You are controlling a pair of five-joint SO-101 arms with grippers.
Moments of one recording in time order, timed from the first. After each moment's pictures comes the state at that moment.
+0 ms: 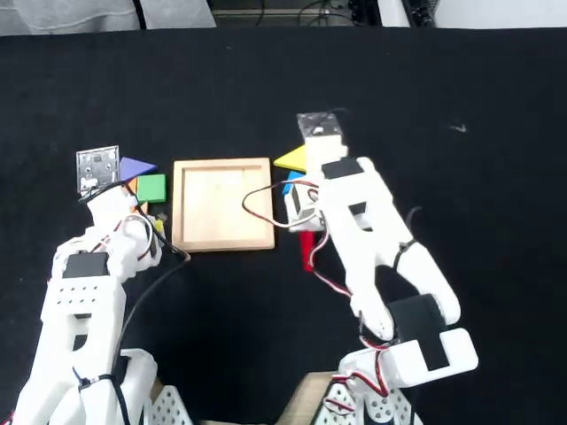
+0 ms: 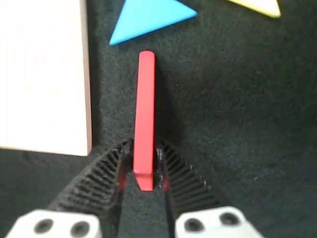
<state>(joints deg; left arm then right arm) -9.7 -44.1 67.2 41.4 3.3 -14.8 -0.3 29.0 61.8 -5.4</state>
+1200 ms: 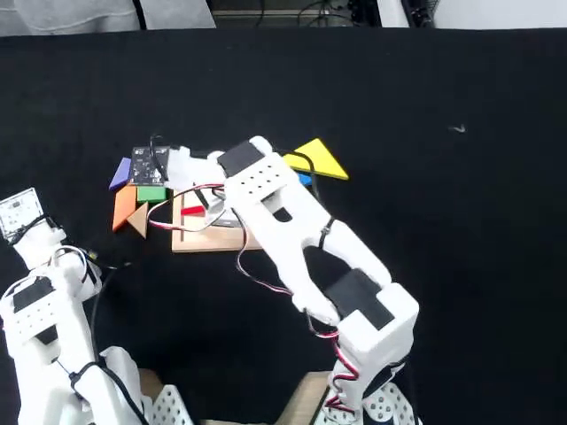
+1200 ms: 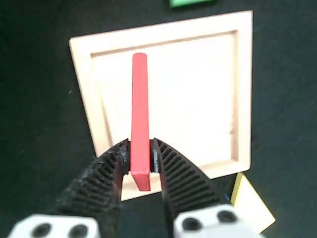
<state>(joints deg) -38.1 -44.1 74.4 40.0 -6.3 -36.6 15.8 -1.5 67.5 50.9</state>
